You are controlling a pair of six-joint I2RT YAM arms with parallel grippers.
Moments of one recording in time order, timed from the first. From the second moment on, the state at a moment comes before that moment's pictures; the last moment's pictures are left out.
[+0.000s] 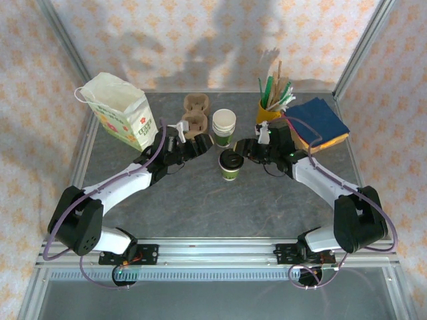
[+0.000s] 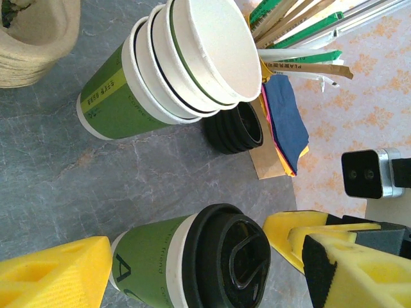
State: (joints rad) left arm -0.46 1.40 0.83 0.12 0.29 -0.91; right arm 0.38 1.39 0.86 -0.12 -0.54 0.71
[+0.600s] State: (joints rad) left arm -0.46 1.40 0.83 0.12 0.29 -0.91; right arm 0.39 1.36 0.87 -0.15 -0.52 0.69
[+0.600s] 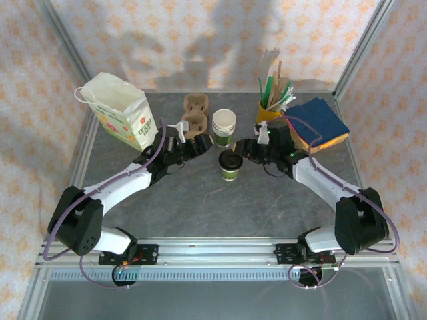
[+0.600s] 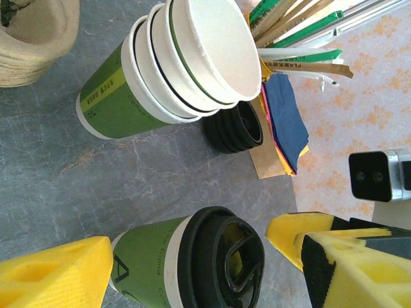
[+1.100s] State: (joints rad) left arm -0.52 1.54 0.92 0.04 0.36 -0.85; right arm 0.34 1.30 0.82 -0.17 -0.49 0.69
